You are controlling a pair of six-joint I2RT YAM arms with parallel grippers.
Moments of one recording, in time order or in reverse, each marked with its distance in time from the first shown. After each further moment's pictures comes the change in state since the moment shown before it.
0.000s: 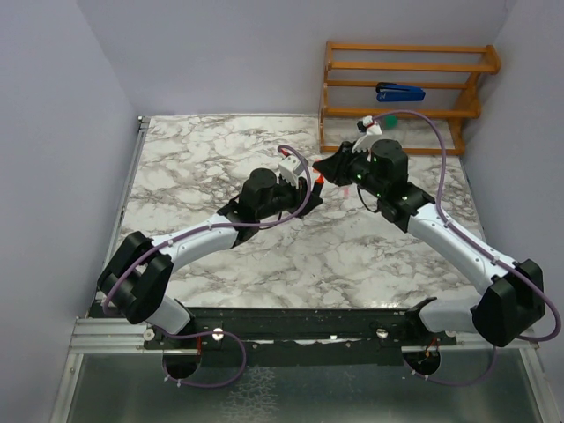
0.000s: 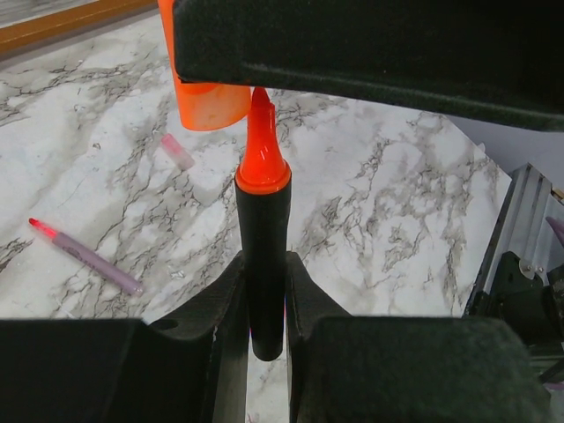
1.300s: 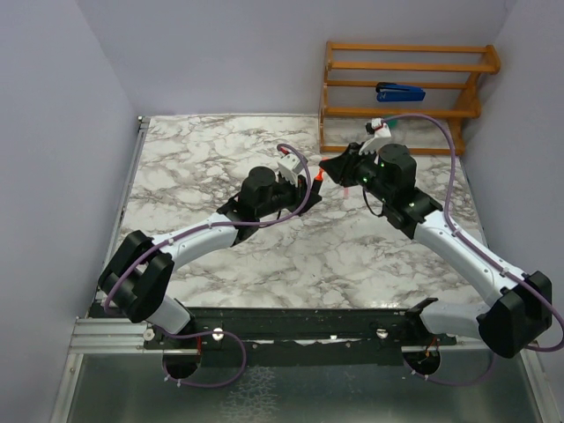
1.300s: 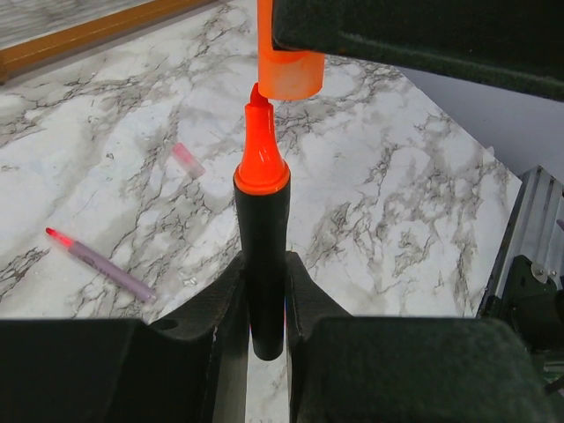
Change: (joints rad) left arm 0.006 0.007 0.007 0.014 0.014 0.026; right arm 0.002 -0.076 -0.036 0.000 0.063 -0.022
